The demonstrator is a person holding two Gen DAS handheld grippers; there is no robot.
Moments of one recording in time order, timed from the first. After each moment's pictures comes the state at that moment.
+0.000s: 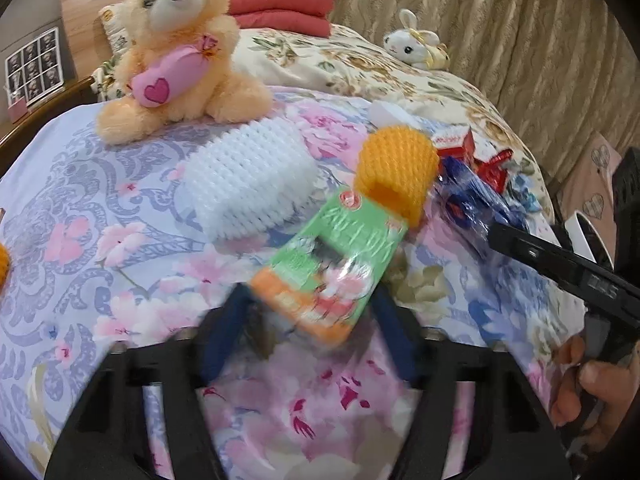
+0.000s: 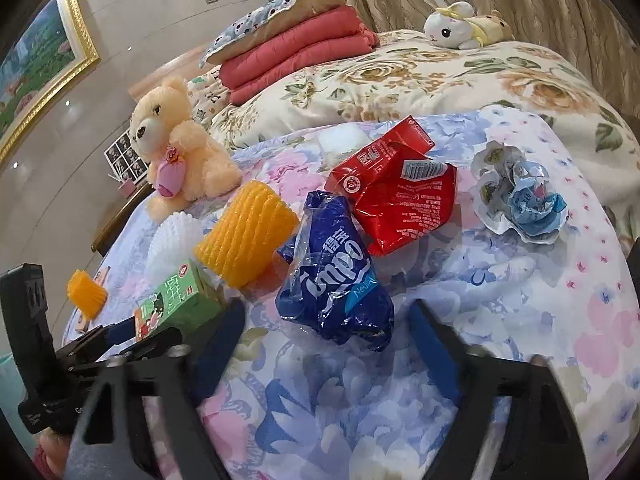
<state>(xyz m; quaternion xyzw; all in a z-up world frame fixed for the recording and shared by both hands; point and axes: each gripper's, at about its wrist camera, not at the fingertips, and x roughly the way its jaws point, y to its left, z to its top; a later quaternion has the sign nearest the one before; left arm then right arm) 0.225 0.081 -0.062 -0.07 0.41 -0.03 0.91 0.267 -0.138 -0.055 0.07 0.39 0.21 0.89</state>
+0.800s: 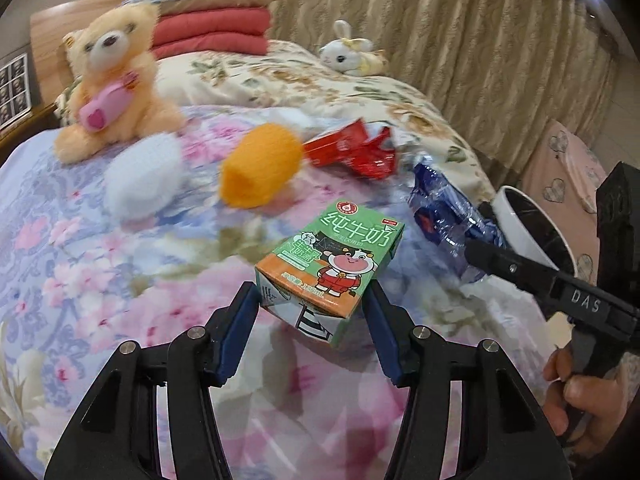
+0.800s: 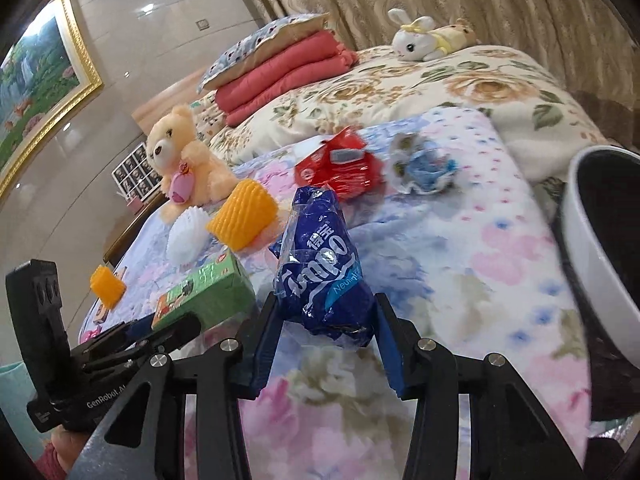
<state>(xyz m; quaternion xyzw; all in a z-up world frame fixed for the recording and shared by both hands) 0.177 0.001 -0.039 -0.06 0.37 -0.10 0.92 0.192 -0.217 -0.039 0.12 0.36 0.20 0.91</state>
